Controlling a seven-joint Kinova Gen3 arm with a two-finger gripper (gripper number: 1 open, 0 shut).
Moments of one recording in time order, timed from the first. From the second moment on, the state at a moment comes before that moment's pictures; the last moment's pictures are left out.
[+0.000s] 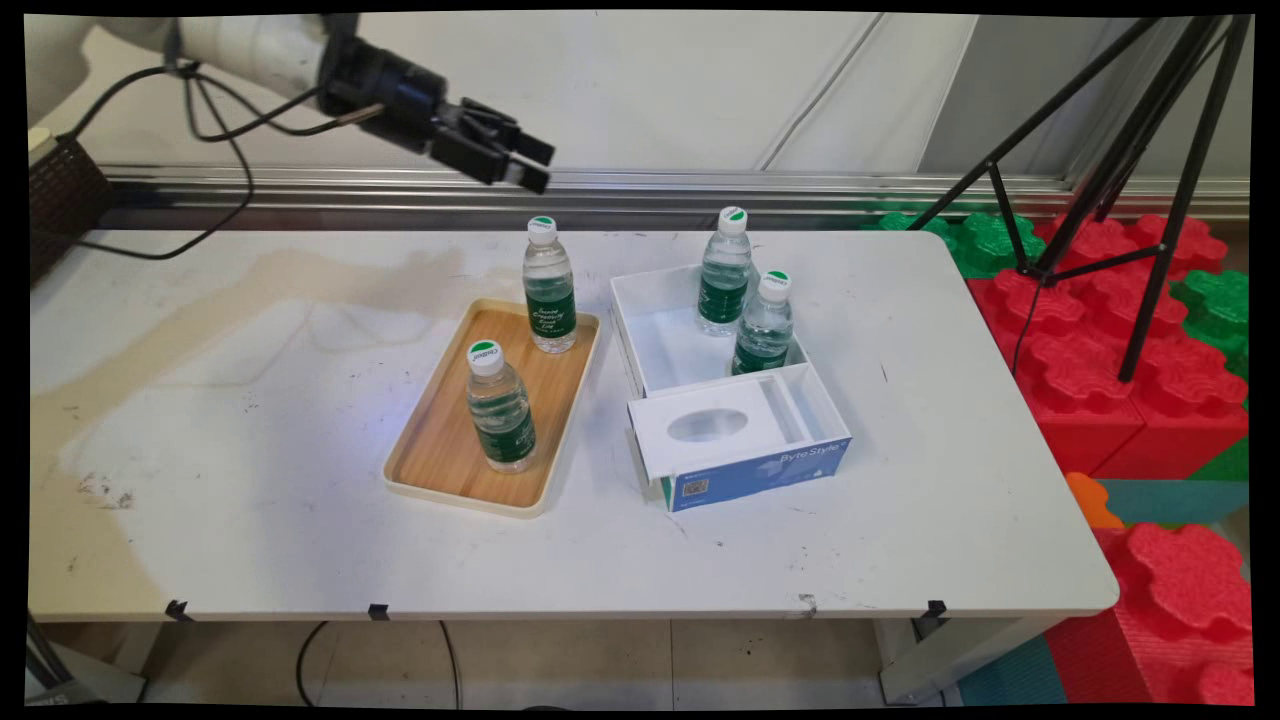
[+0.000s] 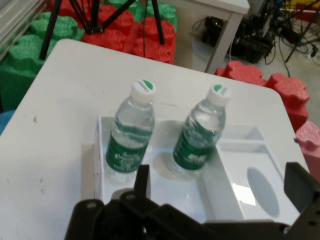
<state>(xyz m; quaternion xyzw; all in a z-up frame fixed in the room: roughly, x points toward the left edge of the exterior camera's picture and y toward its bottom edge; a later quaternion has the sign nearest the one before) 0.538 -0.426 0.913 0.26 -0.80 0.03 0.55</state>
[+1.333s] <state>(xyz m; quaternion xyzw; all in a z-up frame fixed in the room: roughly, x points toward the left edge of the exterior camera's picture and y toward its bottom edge) 0.431 -0.523 0.860 0.28 -0.82 0.00 0.49</state>
